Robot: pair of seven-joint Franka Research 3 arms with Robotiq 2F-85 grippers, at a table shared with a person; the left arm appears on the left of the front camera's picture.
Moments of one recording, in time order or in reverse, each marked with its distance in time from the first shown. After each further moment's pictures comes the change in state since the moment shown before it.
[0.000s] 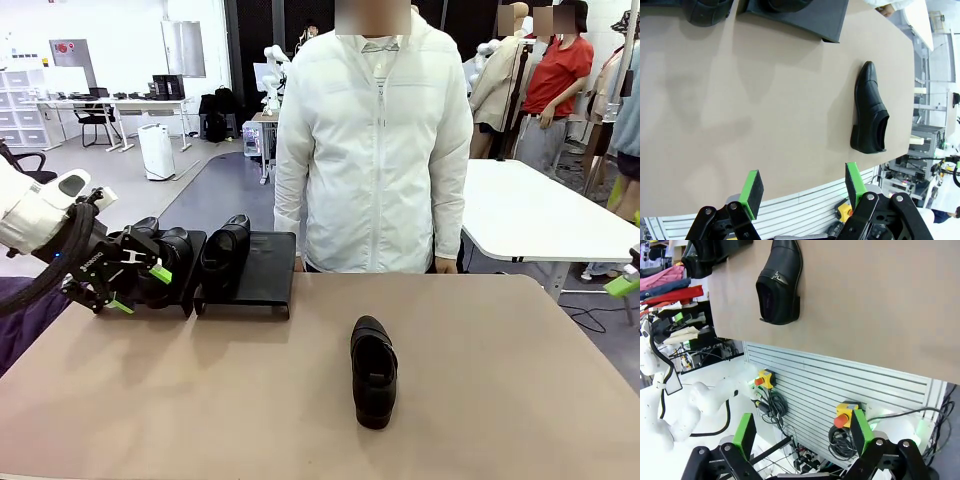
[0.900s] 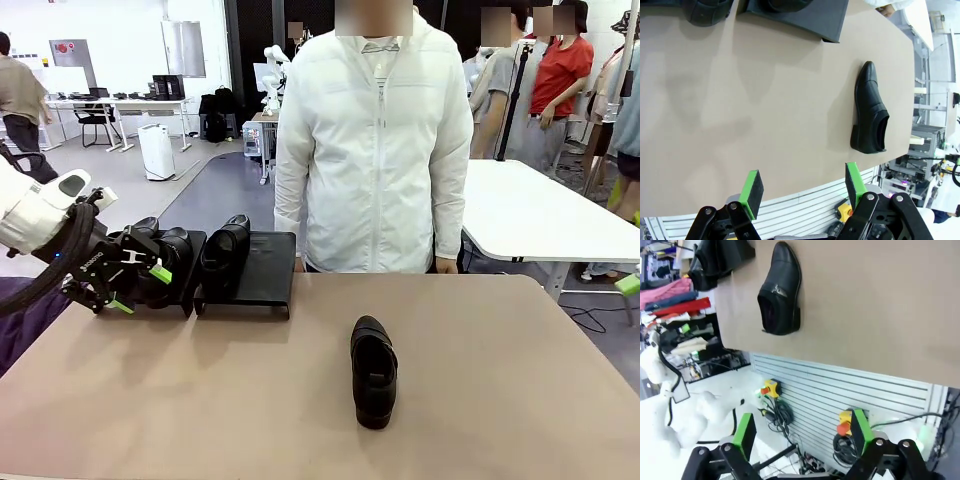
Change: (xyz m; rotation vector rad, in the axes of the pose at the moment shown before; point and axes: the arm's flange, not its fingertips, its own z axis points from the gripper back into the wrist) left arm 0.000 0.000 0.000 0.000 0.000 0.000; right arm 0.000 -0.016 0.007 0.034 -0.044 -0.025
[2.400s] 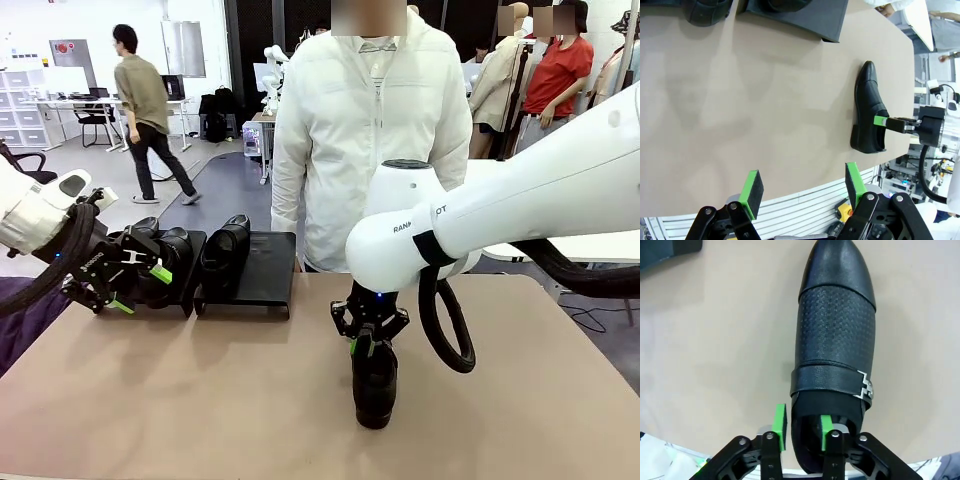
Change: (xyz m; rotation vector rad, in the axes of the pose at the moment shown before) left arm 0.000 0.000 0.000 0.000 0.001 -0.001; right arm 0.085 0.213 -0.398 -0.683 -0.046 0.100
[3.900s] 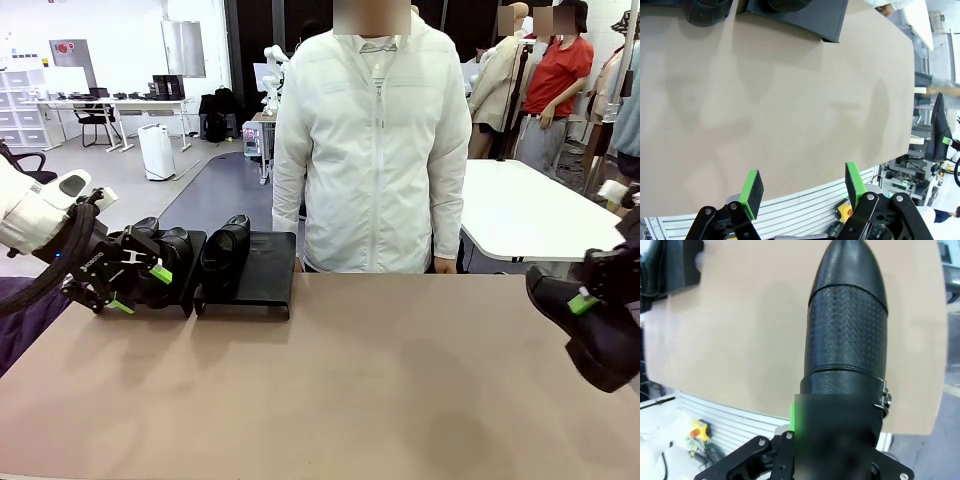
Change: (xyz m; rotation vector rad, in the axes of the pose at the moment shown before) left arm 0.000 0.000 0.000 0.000 0.000 0.000; right arm -0.058 -0.312 0.164 0.249 -0.152 0.018
